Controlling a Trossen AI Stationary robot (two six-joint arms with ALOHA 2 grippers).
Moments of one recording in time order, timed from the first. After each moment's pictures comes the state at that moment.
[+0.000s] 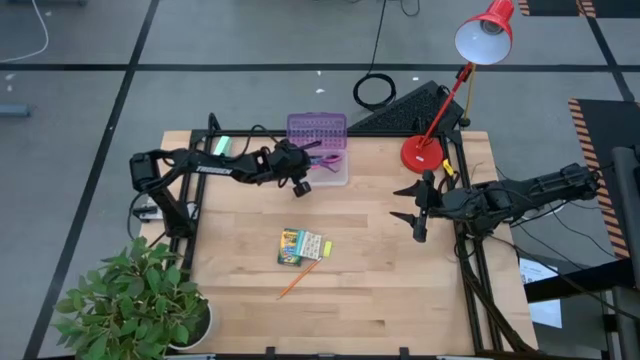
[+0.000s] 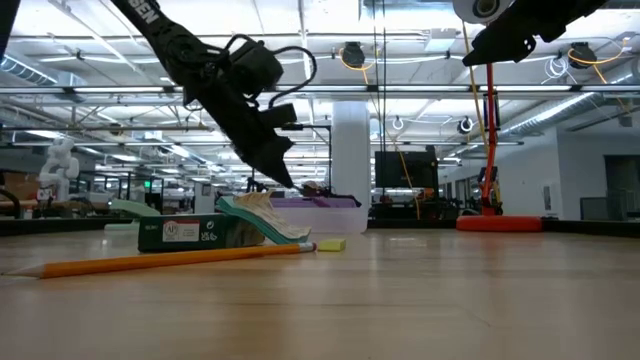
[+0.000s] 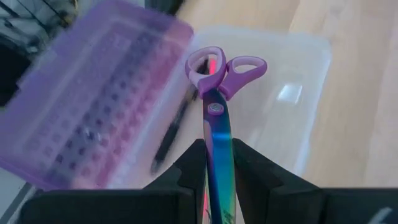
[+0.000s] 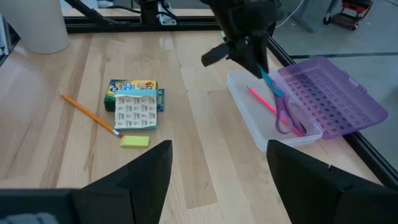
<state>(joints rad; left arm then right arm) 0.38 1.69 0.93 0.03 -0.21 0.15 0.24 0.73 0.66 -0.45 0.44 0.16</state>
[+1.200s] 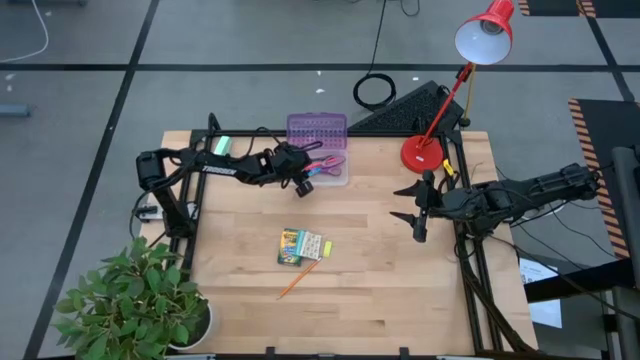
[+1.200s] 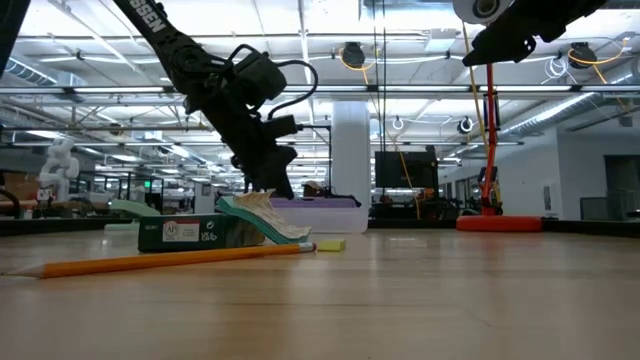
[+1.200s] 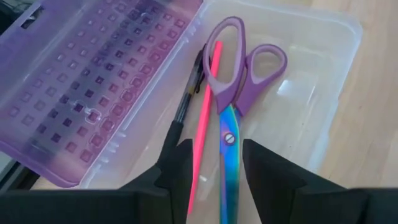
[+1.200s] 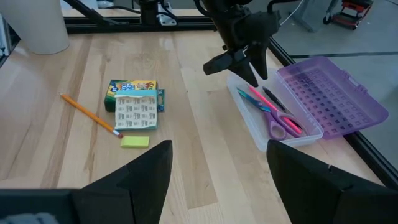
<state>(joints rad) 0.38 1.74 0.93 0.04 -0.23 0.04 0.24 0.73 0.66 -0.45 0.44 0.17</state>
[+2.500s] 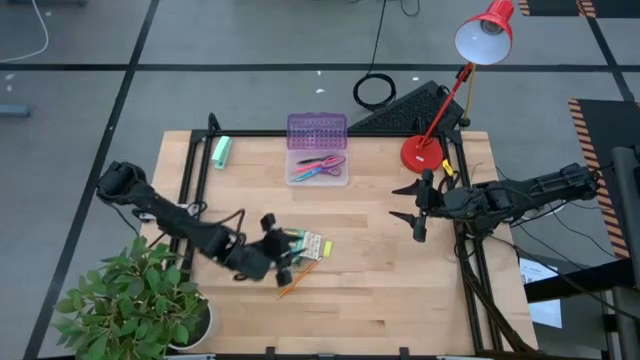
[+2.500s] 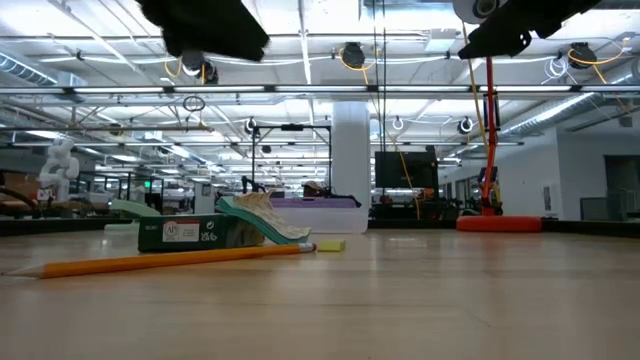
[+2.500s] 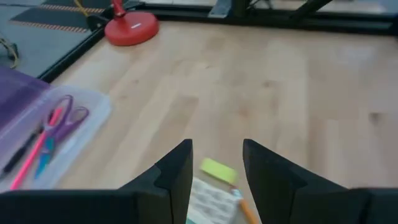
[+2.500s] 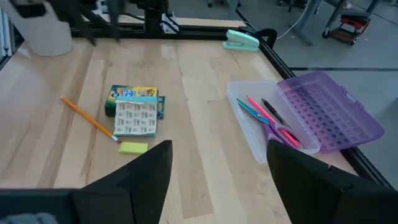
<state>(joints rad) -0.49 1.46 0.94 -0.13 -0.69 -0.41 0.24 0.73 0.66 -0.41 0.44 0.10</state>
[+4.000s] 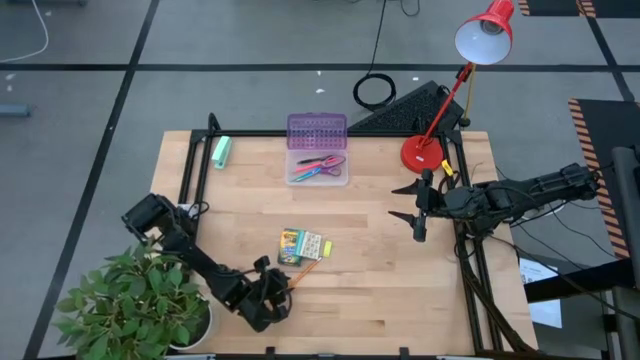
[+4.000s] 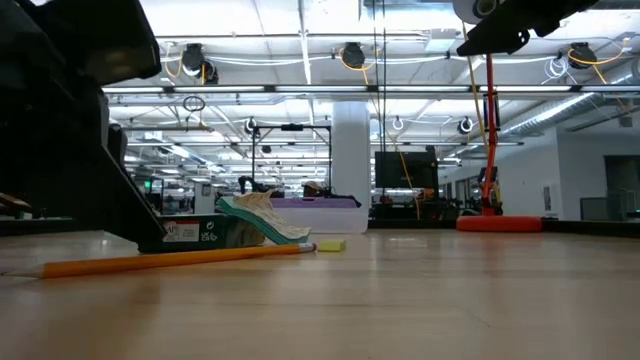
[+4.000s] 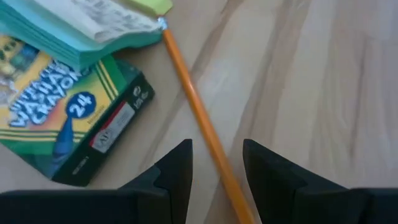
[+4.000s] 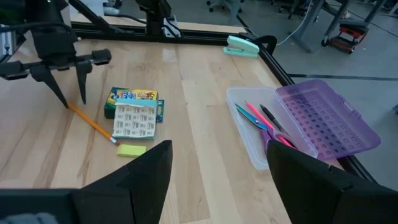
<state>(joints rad) -0.72 1.87 0.94 -0.17 -0.65 -0.97 0.24 0.73 0.66 -0.39 0.44 0.07</state>
